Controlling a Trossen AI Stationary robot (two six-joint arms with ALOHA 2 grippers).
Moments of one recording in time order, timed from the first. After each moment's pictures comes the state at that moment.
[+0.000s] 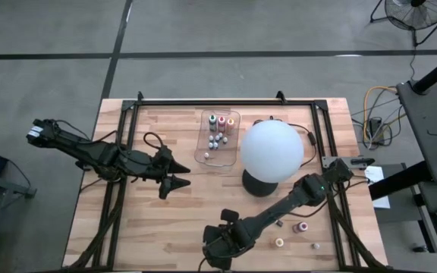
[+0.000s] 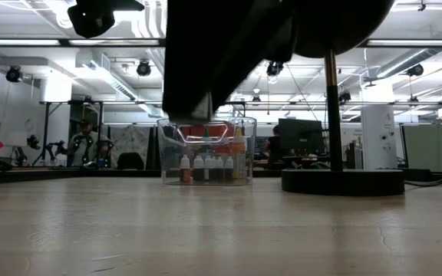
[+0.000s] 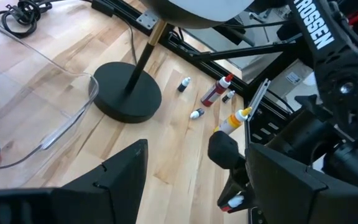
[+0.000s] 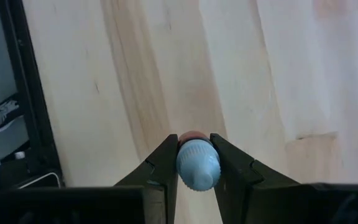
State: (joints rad) left arm -0.33 0.95 0.85 -0.26 -0.25 -0.72; right arm 0.55 2.46 2.29 -1.10 0.19 0.77
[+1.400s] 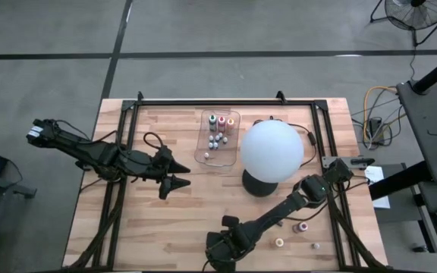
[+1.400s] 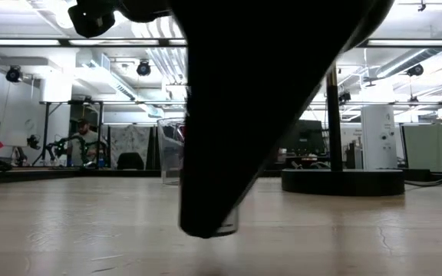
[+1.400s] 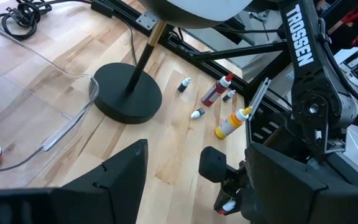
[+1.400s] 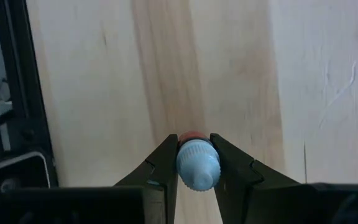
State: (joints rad) left arm -0.33 0.95 0.85 -0.26 -0.25 -0.70; right arm 0.56 2.46 2.13 -0.93 0.09 0.72
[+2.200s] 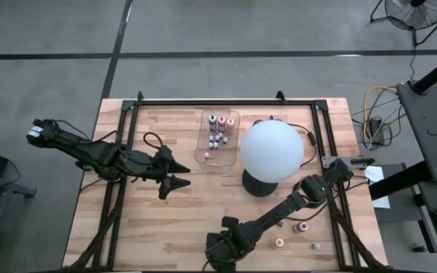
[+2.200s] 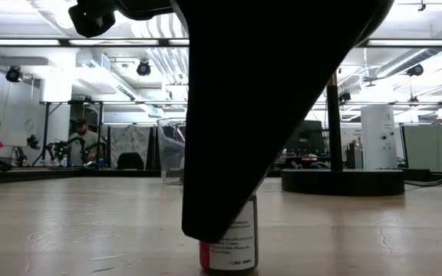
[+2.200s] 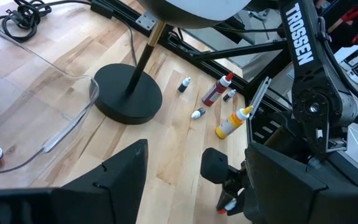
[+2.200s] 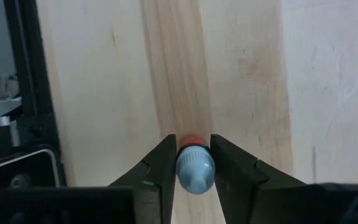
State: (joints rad) left arm -0.33 0.95 0.85 -0.26 -0.25 -0.69; right arm 0.56 2.46 2.13 -0.93 0.07 0.71
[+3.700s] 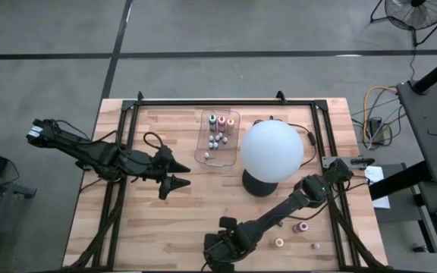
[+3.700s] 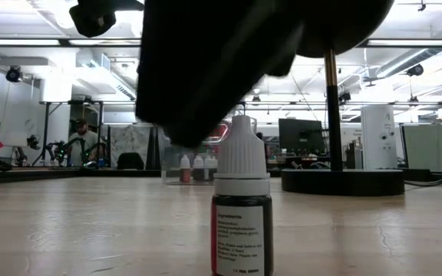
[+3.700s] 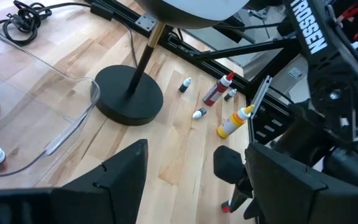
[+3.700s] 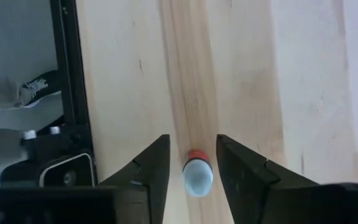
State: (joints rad) left arm -0.33 0.95 0.85 -0.26 -0.25 -0.67; right arm 0.56 2.46 2.22 -0.98 0.09 0.70
